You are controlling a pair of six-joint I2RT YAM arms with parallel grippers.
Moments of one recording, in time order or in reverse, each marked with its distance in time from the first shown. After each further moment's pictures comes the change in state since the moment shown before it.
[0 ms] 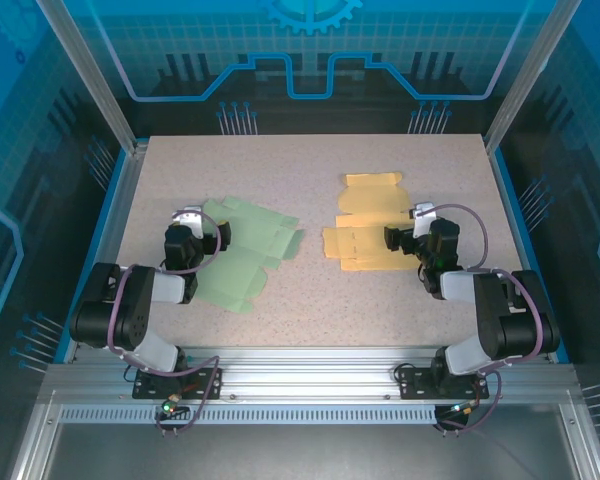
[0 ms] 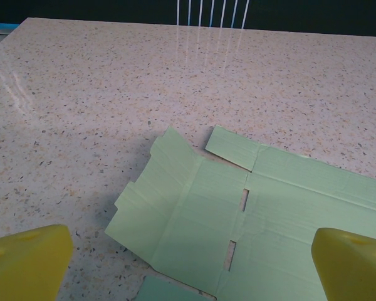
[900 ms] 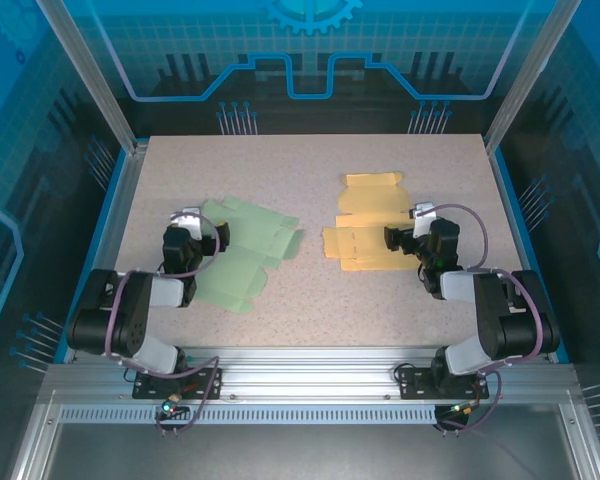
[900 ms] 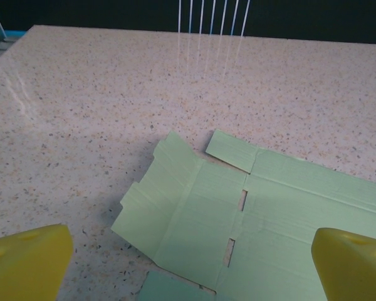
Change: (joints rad) left arm 0.000 -0.063 -0.031 -0.002 -0.006 -0.001; right arm 0.000 0.000 0.001 -0.004 0.000 0.000
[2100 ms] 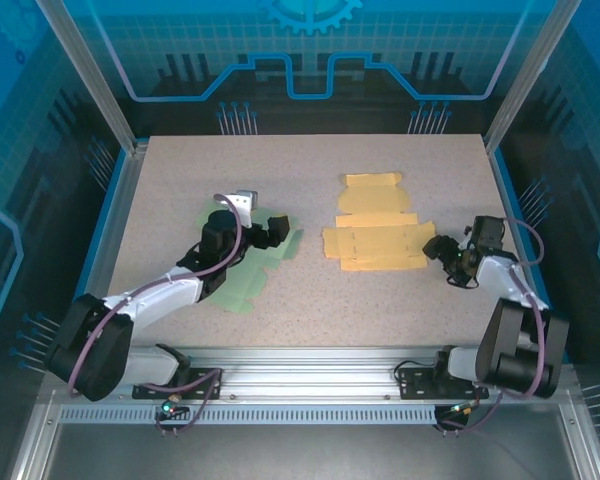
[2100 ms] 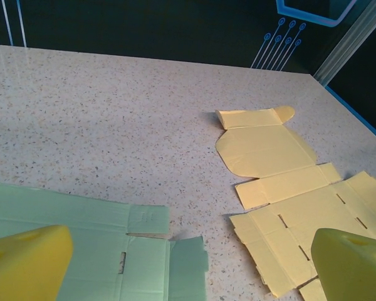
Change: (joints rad) left arm -0.434 -0.183 0.274 -0.445 0.041 -0.260; right arm -0.343 -0.140 0.270 -1.081 -0.225 0.565
